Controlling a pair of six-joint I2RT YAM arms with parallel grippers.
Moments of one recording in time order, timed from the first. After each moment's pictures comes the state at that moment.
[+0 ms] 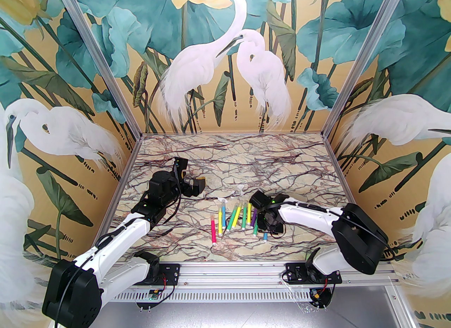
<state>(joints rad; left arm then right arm) -0.34 1.04 0.58 0.08 0.17 -0.14 0.77 1.50 0.75 -0.79 -0.01 0.89</state>
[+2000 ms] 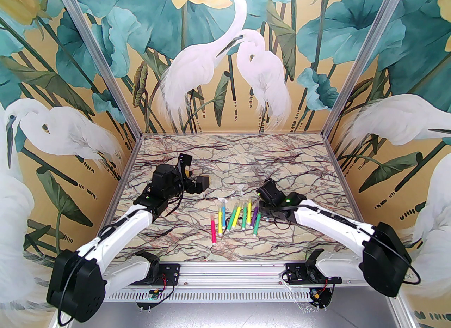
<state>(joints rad) -0.34 1.16 0.71 -0.03 0.34 -0.22 0.72 1.25 0.77 -0.63 0.18 0.59</state>
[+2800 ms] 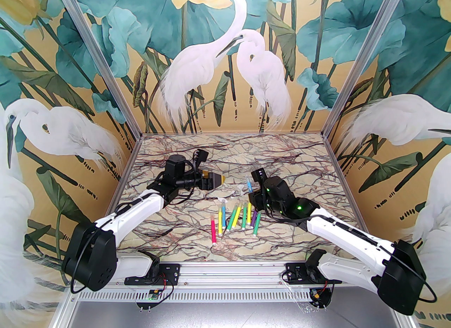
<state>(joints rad) -0.42 1.37 0.85 0.06 0.75 -0.43 0.72 1.11 0.71 -0.26 -0.02 0.26</state>
